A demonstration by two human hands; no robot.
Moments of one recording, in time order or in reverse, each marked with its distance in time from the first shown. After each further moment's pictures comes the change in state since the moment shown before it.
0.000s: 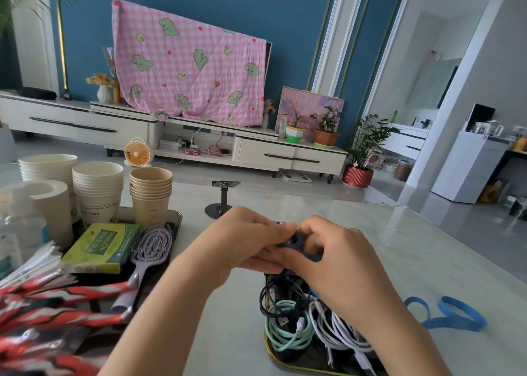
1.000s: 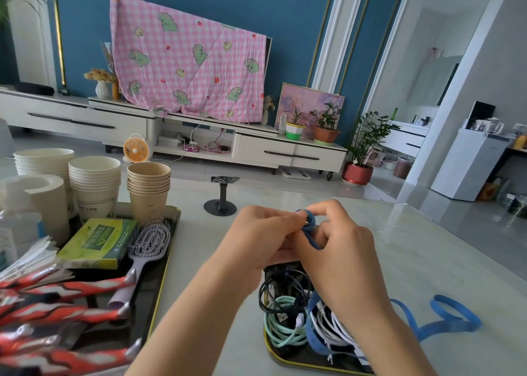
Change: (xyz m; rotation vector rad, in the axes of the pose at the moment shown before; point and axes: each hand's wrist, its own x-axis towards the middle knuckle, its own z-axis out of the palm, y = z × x) left_hand 0.005 -0.002 0.027 -0.344 0.063 0.051; right_hand 0.001 0.004 0.013 0.074 0.222 0.035
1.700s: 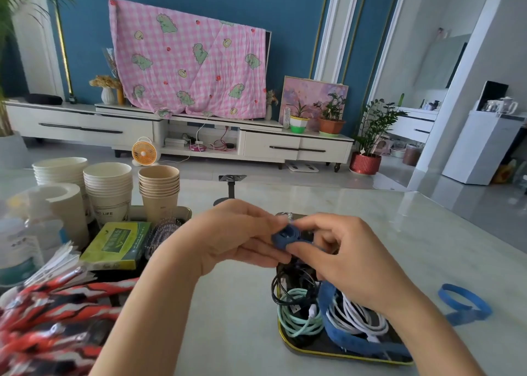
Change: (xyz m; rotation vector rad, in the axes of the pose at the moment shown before) left_hand -0.011 0.023 -0.041 0.360 -0.184 -0.135; right_hand 0.000 0.003 -0.014 0.284 -0.365 -0.056
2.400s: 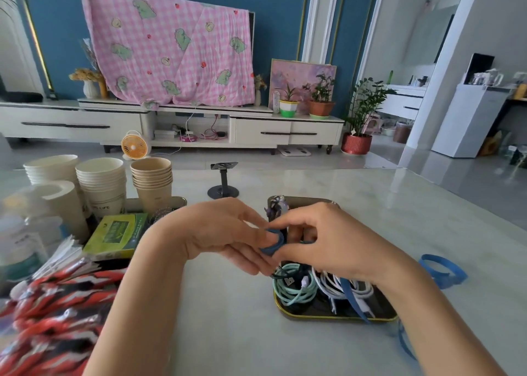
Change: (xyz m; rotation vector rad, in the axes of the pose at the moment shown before) left_hand -0.010 0.002 -0.004 0.245 -0.223 -0.116; right_hand 0.000 -0.007 -0.005 -0.105 -0.256 0.067
